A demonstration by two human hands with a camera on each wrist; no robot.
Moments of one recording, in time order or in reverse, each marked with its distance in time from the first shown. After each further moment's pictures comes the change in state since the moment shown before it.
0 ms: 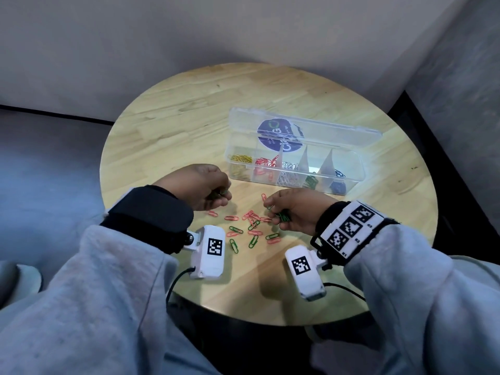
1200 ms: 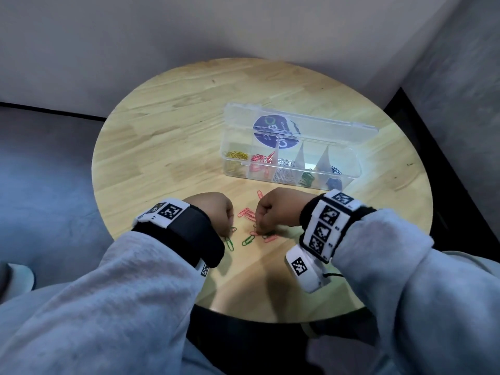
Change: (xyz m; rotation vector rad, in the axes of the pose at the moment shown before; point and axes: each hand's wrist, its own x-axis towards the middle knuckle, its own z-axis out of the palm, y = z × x) left_hand 0.014 -0.028 0.032 1.159 -0.083 0.043; right_hand 0.007 -0.005 0.012 -1.027 0.011 -0.096
